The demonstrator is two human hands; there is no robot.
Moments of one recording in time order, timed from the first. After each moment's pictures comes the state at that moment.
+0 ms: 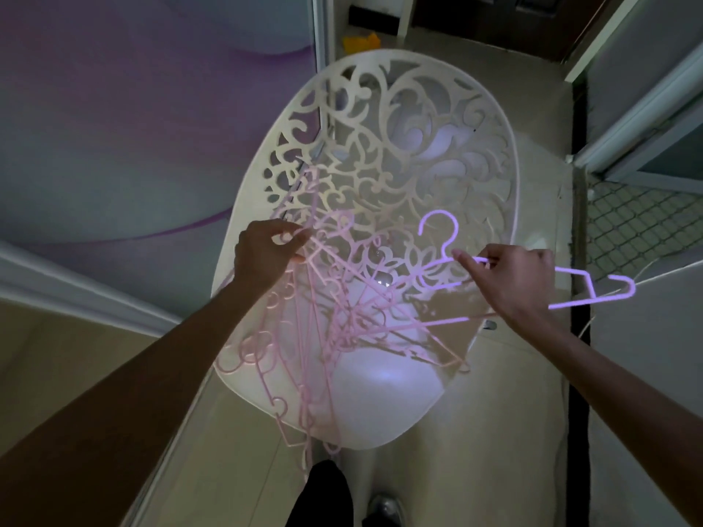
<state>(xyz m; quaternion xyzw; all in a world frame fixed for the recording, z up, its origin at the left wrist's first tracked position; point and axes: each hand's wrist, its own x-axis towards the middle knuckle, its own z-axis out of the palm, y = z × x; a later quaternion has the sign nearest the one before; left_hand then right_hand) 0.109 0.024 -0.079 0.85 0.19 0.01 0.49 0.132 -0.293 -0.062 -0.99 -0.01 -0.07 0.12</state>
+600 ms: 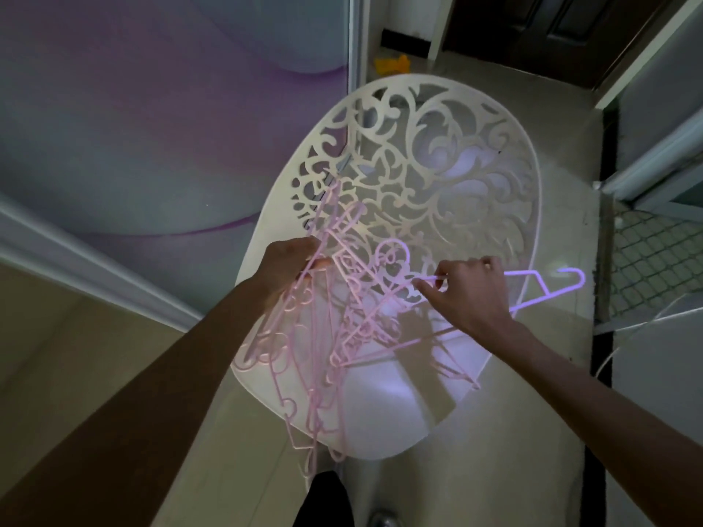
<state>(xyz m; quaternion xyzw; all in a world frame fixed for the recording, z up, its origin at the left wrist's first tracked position) 0.097 0.026 -0.063 0.65 0.27 -0.10 0.70 0.130 -0.235 -0.060 -0.98 -0.17 -0.03 0.06</state>
